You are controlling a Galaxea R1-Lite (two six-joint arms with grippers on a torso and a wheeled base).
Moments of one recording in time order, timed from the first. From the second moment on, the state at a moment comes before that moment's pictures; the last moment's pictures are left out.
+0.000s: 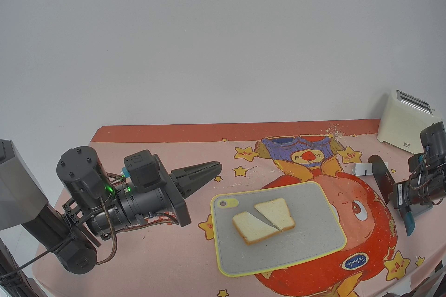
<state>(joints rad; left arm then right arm) -0.56 1.87 -0.40 -1.54 -0.46 -0.02 0.08 1.45 -0.66 0.19 -0.18 0.09</state>
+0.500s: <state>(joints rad) -0.56 1.88 -0.39 -1.54 -0.46 -0.02 0.08 1.46 -0.64 0.19 -0.19 0.09</state>
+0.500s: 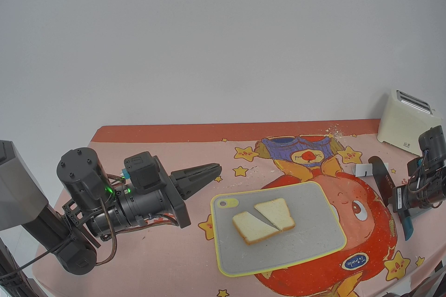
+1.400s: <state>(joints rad) -0.56 1.88 -0.39 -1.54 -0.46 -0.02 0.07 1.46 -0.57 0.07 -0.20 0.09</state>
